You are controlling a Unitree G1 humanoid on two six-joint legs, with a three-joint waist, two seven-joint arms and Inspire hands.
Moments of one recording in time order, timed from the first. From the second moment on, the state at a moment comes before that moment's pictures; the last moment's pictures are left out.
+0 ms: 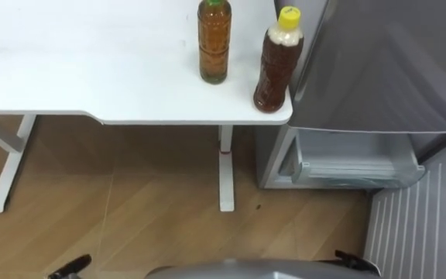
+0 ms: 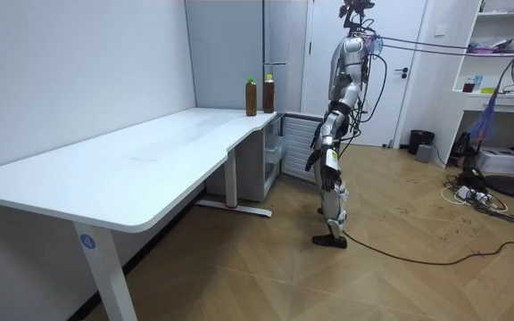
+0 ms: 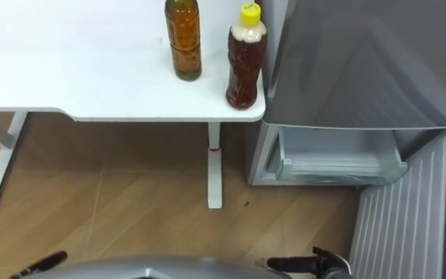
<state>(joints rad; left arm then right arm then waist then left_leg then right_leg) 0.22 0.18 0.35 0.75 -0.61 0.01 0.72 0.12 -0.21 -0.02 1.15 0.13 0.11 0.05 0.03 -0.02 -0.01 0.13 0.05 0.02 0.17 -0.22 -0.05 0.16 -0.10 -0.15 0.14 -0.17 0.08</state>
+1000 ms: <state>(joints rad) 0.15 0.24 0.33 -0.37 -0.12 -0.17 0.69 0.14 -0.24 -0.09 1.21 0.04 -0.02 0.09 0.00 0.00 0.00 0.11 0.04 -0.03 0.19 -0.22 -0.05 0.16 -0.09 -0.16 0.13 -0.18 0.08</state>
